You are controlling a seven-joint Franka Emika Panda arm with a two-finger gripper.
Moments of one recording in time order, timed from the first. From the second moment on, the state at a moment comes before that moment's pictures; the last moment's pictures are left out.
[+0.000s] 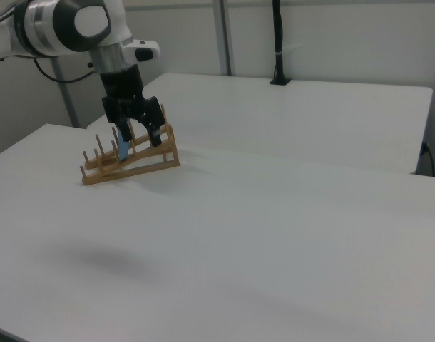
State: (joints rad) arm -0.01 0.07 0.04 -1.60 -0.13 1.64 0.14
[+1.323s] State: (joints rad) arm -0.01 0.05 0.04 -1.60 -0.12 1.62 0.14
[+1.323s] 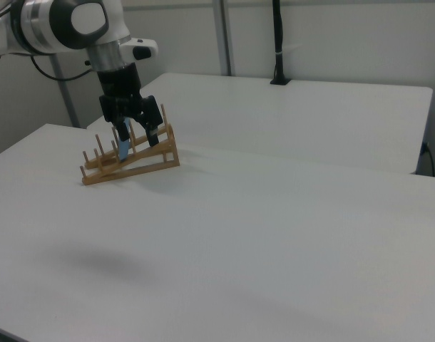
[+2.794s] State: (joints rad) arm 0.32 0.32 0.05 -1.50 -0.43 2.18 0.65
